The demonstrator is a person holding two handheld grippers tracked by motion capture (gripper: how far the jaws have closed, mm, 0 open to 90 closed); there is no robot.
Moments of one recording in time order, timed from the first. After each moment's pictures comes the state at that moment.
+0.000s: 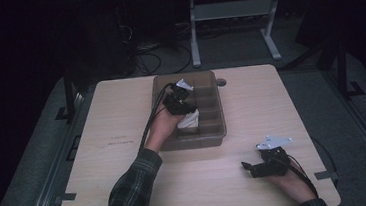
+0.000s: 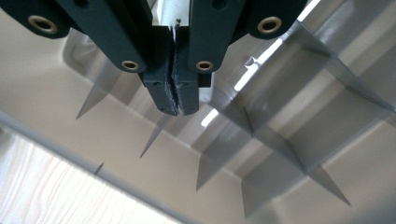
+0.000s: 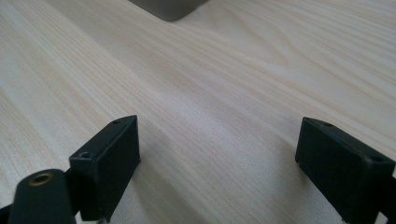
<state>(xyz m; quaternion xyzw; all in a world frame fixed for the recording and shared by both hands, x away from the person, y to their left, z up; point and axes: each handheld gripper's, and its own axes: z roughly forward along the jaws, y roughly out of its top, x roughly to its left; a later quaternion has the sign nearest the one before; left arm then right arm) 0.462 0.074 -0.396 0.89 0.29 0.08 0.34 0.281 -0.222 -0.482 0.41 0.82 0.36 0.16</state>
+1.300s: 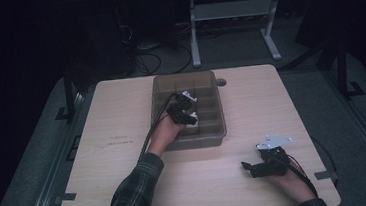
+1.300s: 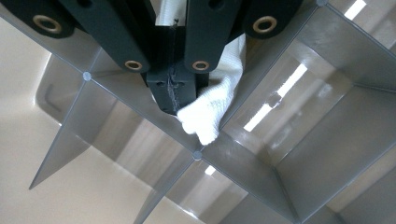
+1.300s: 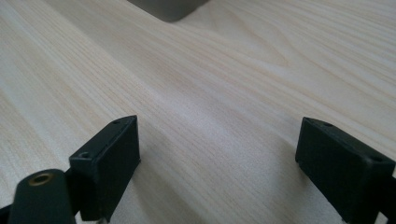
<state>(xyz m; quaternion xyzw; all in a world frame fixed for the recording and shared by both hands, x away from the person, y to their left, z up) 0.462 0.069 -0.432 0.91 0.30 0.03 0.29 0.281 -0.221 -0.481 0.41 0.82 0.36 0.16</state>
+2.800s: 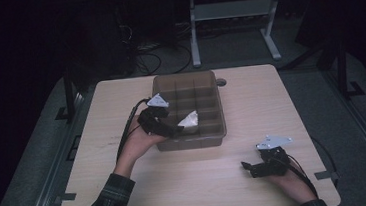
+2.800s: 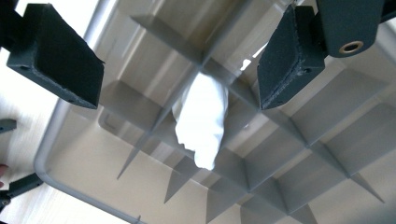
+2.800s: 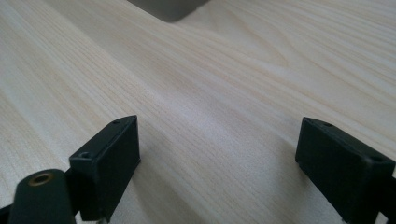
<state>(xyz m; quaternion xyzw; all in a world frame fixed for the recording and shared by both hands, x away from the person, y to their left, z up) 0.395 0.148 -0.381 0.88 0.28 0.10 0.38 0.281 -0.222 -0.481 0.41 0.83 0.36 0.16</state>
